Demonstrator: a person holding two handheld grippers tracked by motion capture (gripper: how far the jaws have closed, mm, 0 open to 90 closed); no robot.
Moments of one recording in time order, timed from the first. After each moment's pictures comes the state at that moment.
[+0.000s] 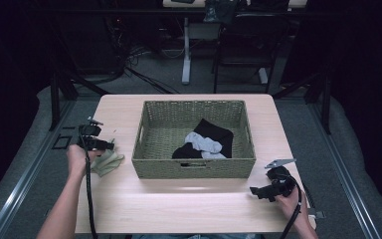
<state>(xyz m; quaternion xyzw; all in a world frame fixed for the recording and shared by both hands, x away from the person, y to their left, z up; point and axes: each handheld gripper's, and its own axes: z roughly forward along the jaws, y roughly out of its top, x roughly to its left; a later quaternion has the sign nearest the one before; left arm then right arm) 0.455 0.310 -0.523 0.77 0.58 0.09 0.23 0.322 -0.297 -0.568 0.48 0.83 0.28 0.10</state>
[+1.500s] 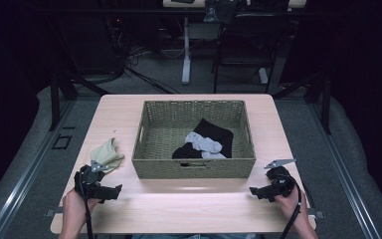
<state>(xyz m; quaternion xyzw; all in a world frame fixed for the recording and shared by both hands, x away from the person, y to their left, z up) 0.308 0.270 -0.541 0.82 0.50 0.19 0.22 0.322 -0.296 -0.568 0.48 0.83 0.28 0.10</state>
